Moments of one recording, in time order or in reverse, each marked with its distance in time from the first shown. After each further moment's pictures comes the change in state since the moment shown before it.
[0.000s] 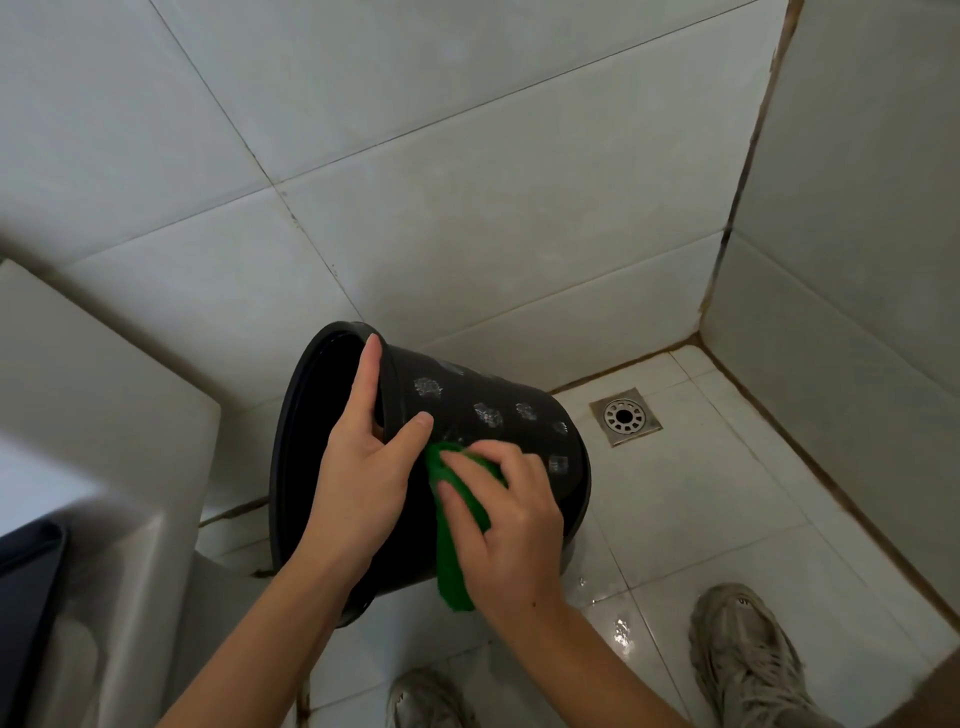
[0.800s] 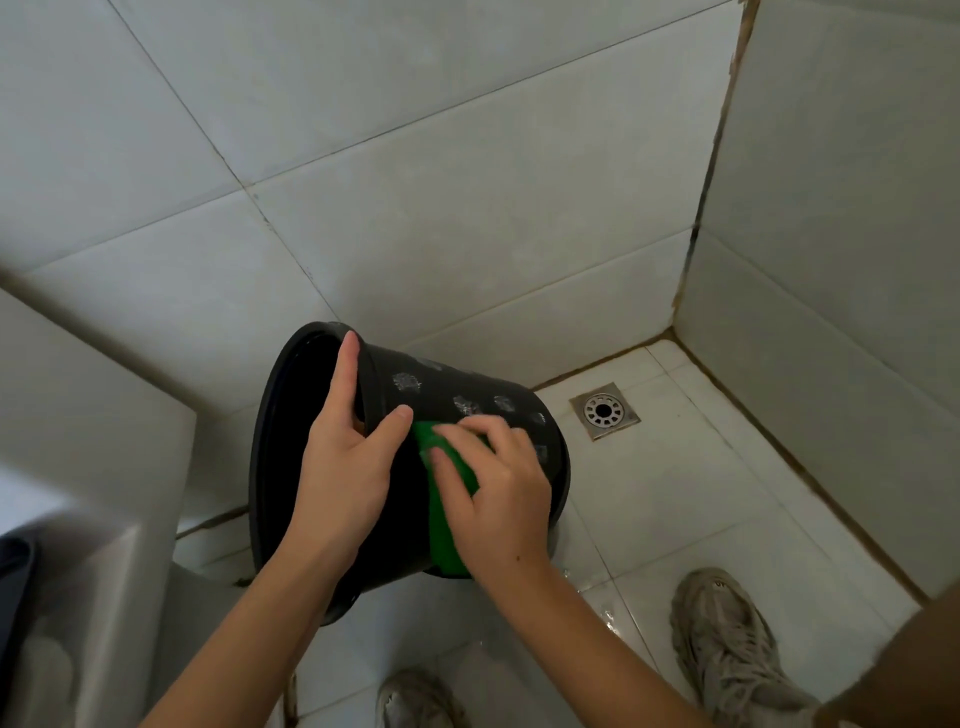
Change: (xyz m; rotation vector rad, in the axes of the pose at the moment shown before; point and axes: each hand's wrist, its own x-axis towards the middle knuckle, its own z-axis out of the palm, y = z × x) left_hand 0.004 -0.003 0.003 0.044 0.011 0.019; right_hand 0.016 0.000 -0.001 -0.067 -0.032 0.112
